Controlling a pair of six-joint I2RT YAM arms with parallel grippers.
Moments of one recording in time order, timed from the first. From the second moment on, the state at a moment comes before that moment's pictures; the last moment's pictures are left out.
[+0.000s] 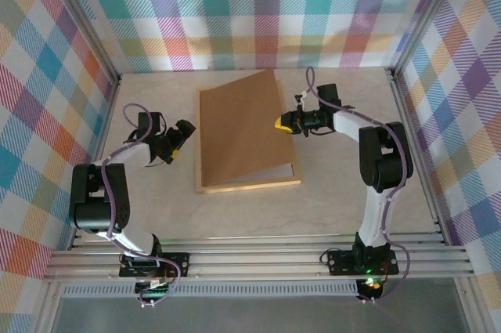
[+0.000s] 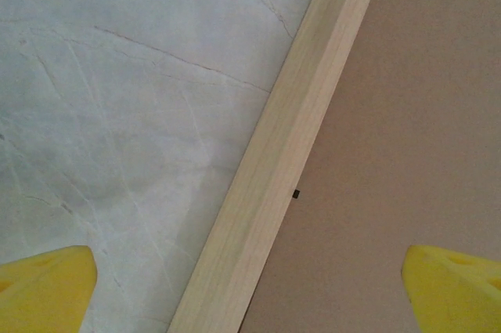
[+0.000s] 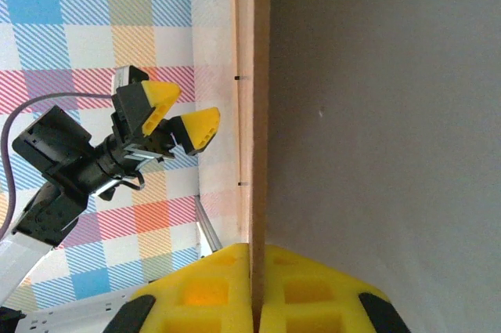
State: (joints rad) left arm 0.02 1.59 0.85 -0.13 0.35 -0.85; right arm 0.22 2.00 1.33 -0.23 -1.10 0.61
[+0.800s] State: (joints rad) left arm -0.05 1.63 0.80 -0.05 0.37 -0.92; right arm 0.22 2.00 1.25 -0.11 -1.07 0.61
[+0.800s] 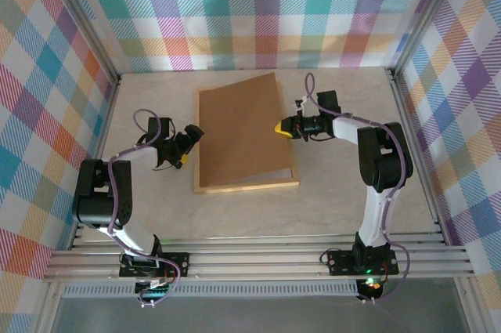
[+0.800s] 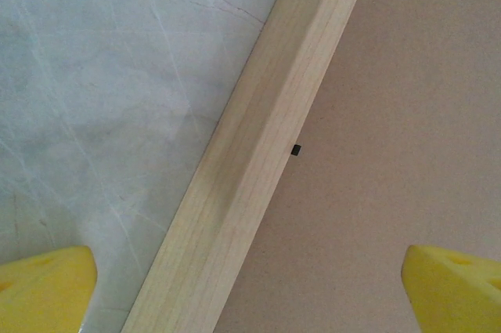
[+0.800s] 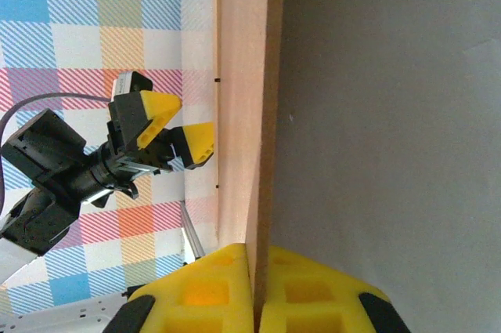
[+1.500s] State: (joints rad) left arm -0.06 1.63 0.80 -0.05 0.38 -0.92; right arm 0.22 2.00 1.24 -0.09 -1.04 0.59
